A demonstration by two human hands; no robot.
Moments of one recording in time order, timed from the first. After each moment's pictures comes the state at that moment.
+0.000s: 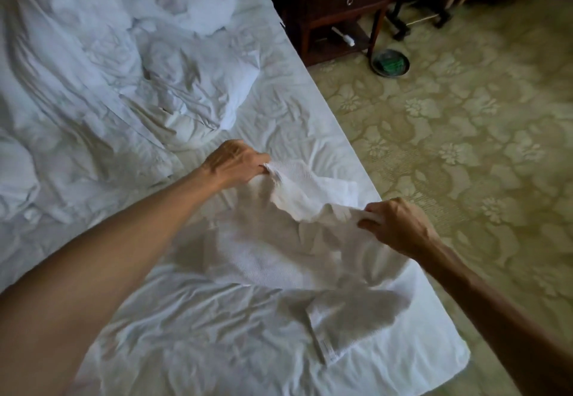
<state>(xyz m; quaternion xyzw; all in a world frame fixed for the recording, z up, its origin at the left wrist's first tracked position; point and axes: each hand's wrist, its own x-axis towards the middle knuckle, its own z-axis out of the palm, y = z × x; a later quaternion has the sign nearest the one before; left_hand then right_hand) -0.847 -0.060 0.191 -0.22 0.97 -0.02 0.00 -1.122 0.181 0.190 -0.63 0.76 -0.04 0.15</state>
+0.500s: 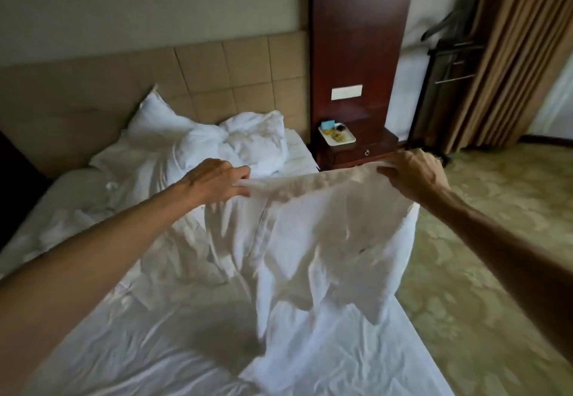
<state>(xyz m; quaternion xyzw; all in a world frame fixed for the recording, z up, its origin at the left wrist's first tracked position) -0.726 -0.064 0.552 -0.37 0.92 -0.12 0.00 -1.097 0.069 0.547 -0.61 0.78 -0.14 -0.10</state>
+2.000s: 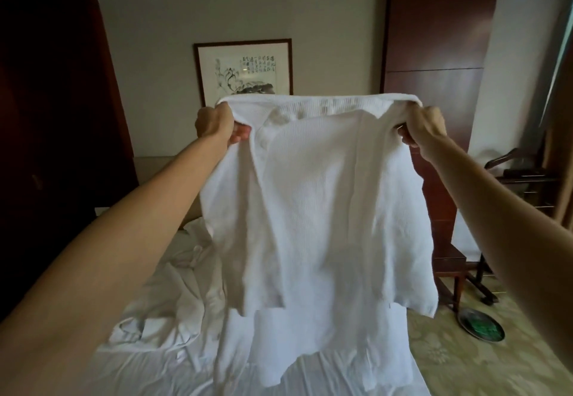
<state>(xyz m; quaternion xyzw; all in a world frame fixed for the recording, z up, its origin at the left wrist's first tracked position) -0.645 0.051 0.882 -0.56 0.44 0.23 -0.67 -1.007 0.050 0.867 -0.48 0.60 -0.62 0.16</state>
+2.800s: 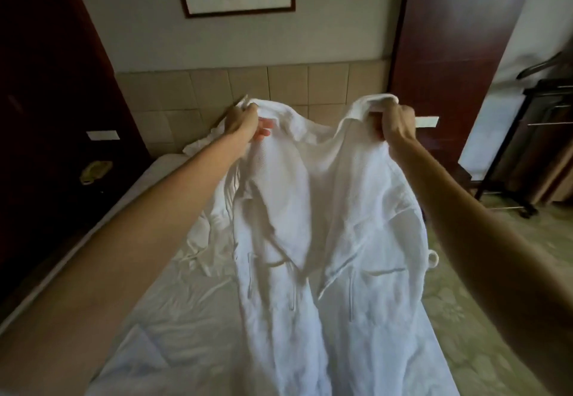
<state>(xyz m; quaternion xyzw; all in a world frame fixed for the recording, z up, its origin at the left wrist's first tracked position) -0.675 -0.023 0.689 -0.62 0.47 0.35 -0.53 -0.960 -0.009 0.678 -0.41 0.60 -0.60 0.33</state>
